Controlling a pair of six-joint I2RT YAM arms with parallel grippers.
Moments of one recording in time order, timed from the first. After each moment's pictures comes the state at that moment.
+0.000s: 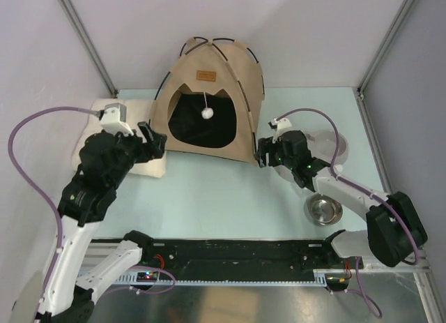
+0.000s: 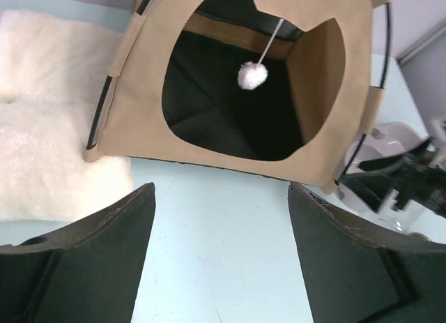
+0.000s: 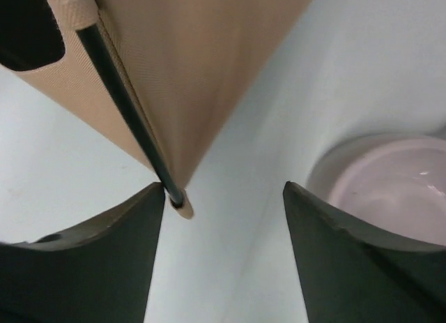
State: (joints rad) left arm -0.38 0.75 1.21 -0.71 -0.14 -0.38; right arm 0.57 1.35 0.79 0.07 0.00 0.21
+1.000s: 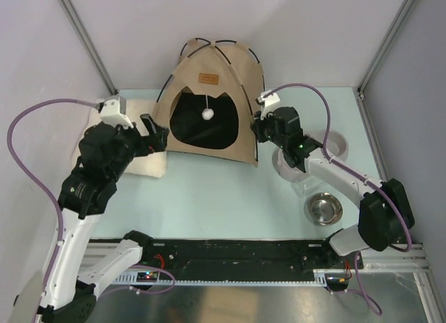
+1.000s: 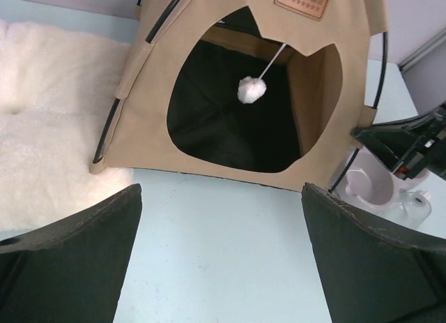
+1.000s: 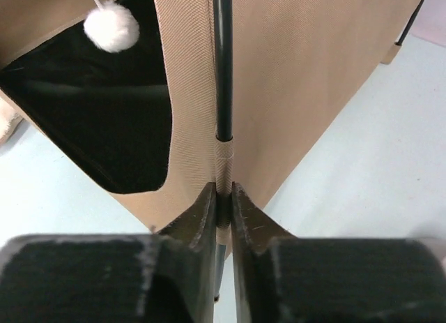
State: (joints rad) left arm -0.35 0.83 1.27 -0.72 -0.15 -0.36; right arm 0.57 1.46 1.07 0.07 0.01 0.07
